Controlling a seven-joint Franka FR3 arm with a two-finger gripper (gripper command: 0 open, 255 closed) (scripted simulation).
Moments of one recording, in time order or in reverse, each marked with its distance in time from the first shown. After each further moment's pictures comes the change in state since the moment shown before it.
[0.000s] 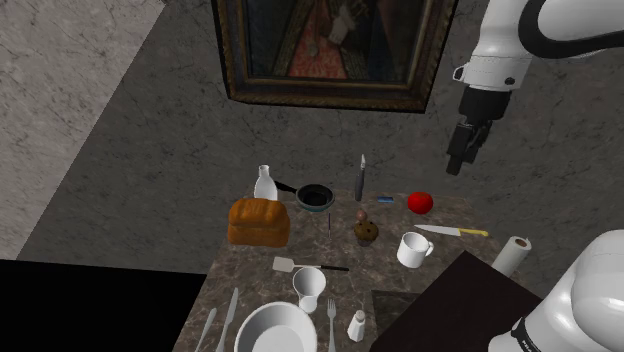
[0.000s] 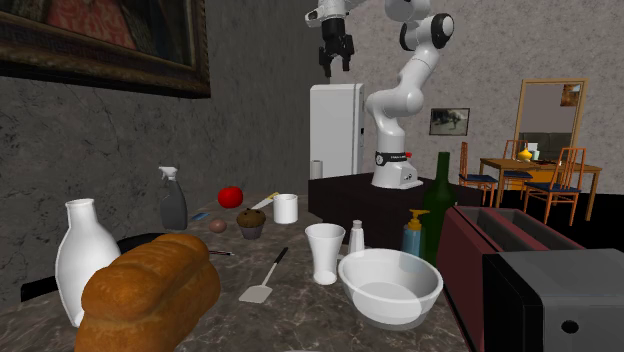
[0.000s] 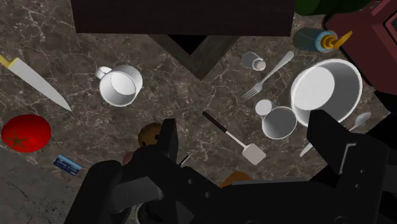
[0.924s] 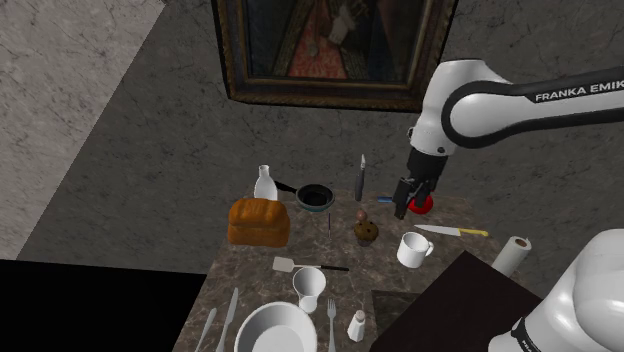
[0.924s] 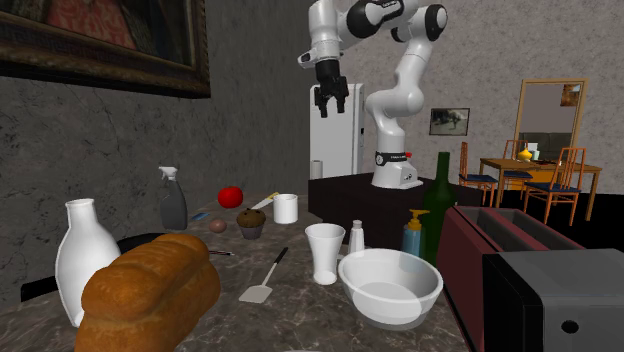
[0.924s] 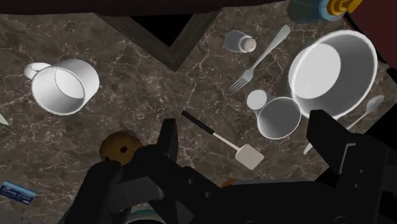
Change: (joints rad) arm 0.036 0.176 0.066 -0.245 0.127 0.450 0.070
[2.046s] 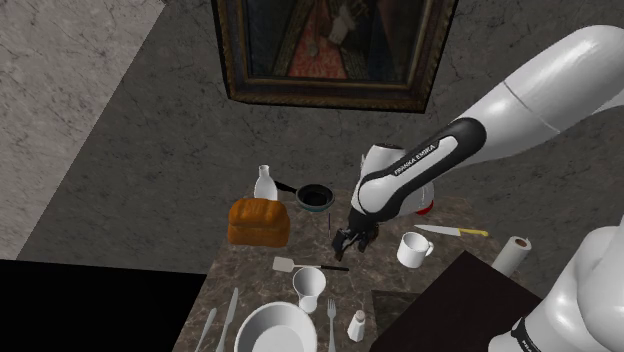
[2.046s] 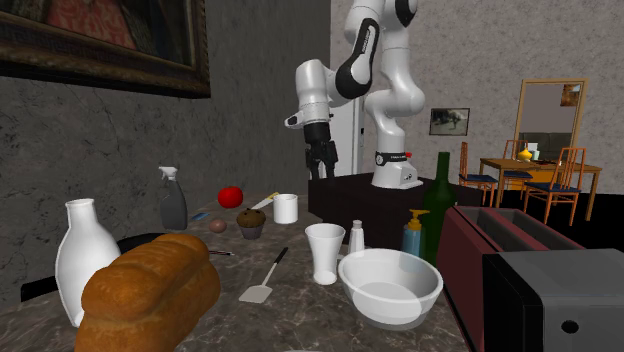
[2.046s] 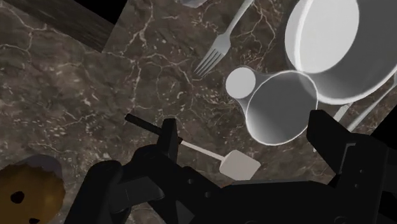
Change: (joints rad) arm 0.104 0.651 0.085 0.060 0.271 0.649 -0.035
